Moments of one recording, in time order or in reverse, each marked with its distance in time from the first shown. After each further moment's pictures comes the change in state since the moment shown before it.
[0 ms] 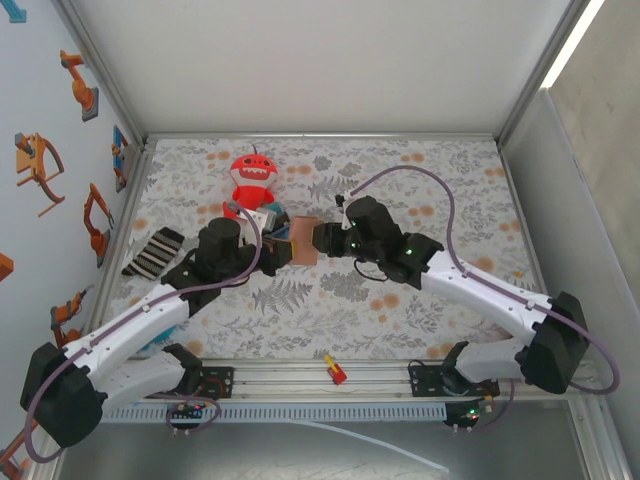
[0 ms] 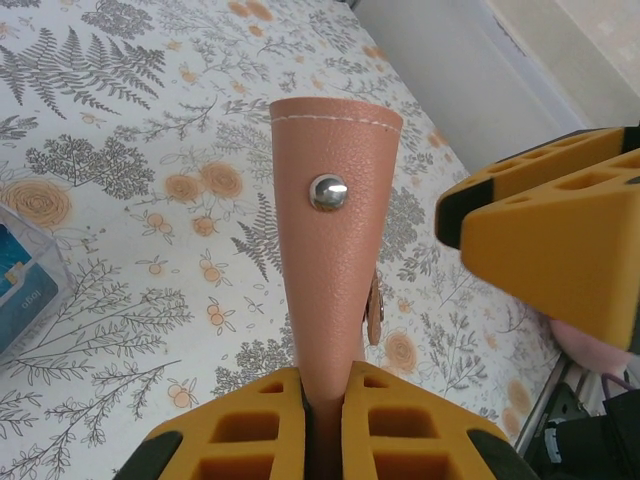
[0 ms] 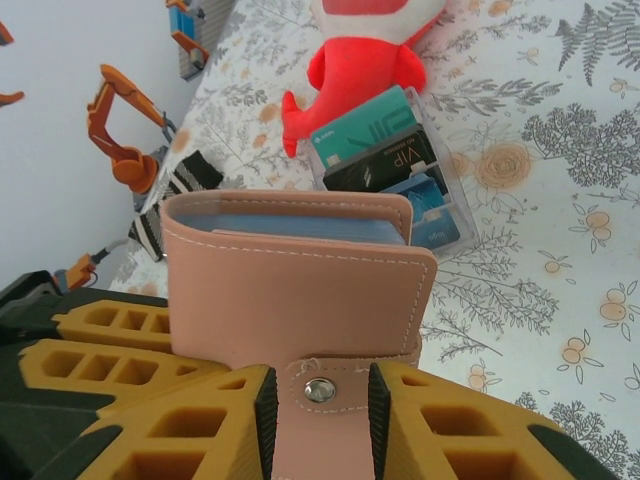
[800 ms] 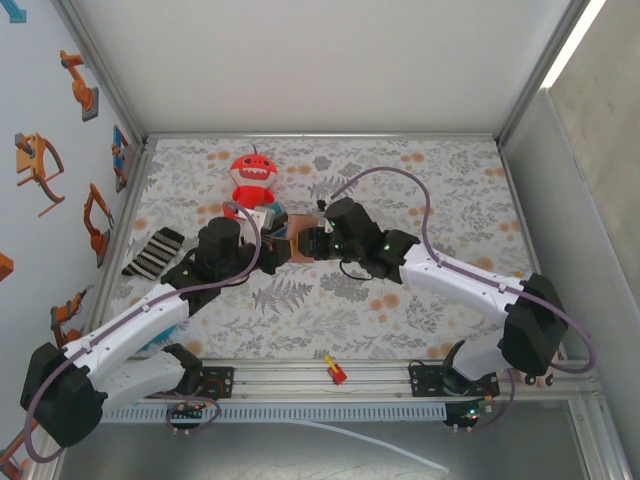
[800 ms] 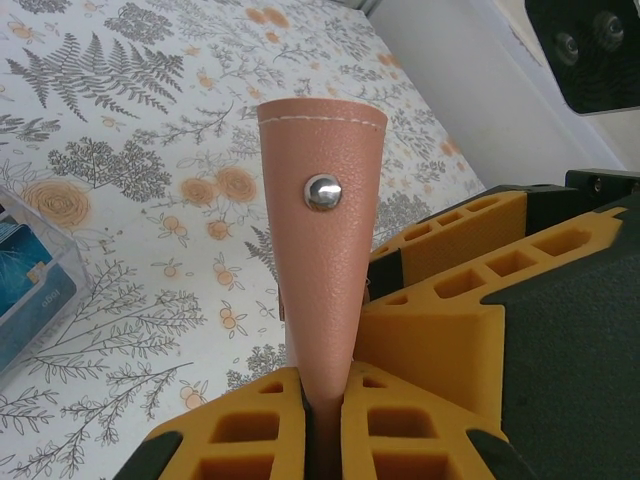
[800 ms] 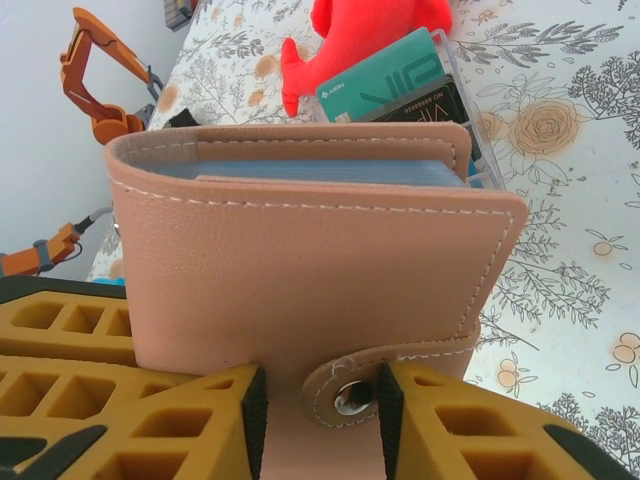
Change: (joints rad) left arm 0.000 0.000 0.004 -0.005 -0.023 -0.017; right arm 0.032 0.126 0.044 0.019 -0.023 0.008
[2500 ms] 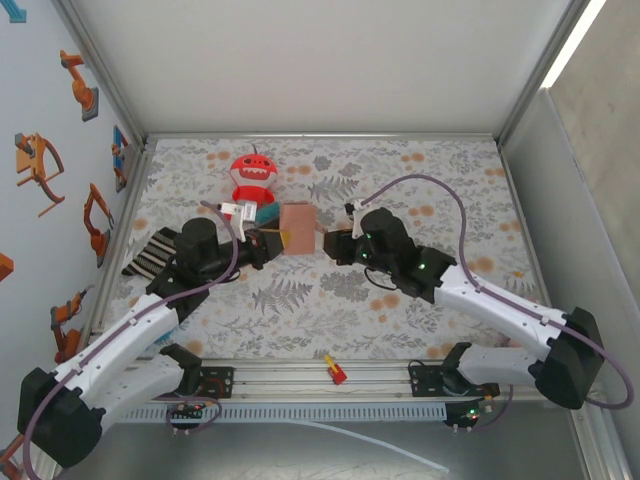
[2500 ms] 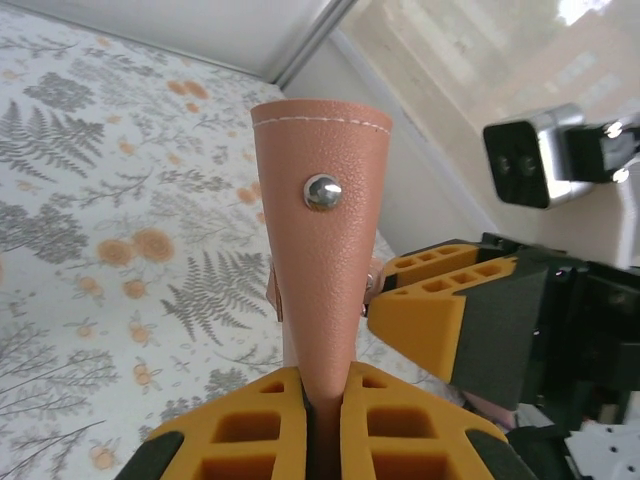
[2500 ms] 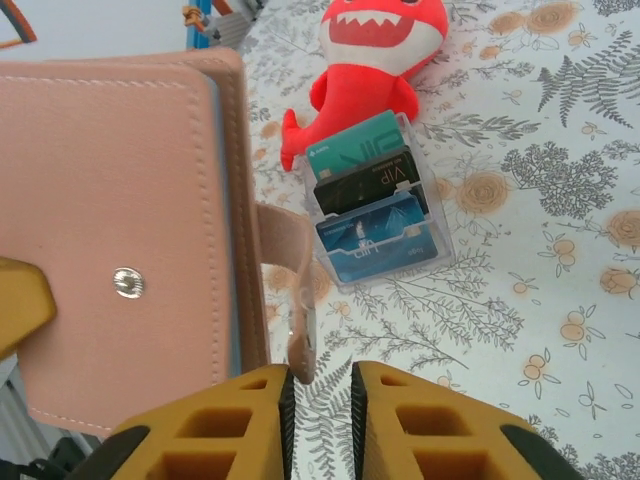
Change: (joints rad) left arm 0.097 -0.105 -0.040 0.151 0.202 -0.135; right arm -0.050 -0.270 -0.211 0.099 0.022 -0.107
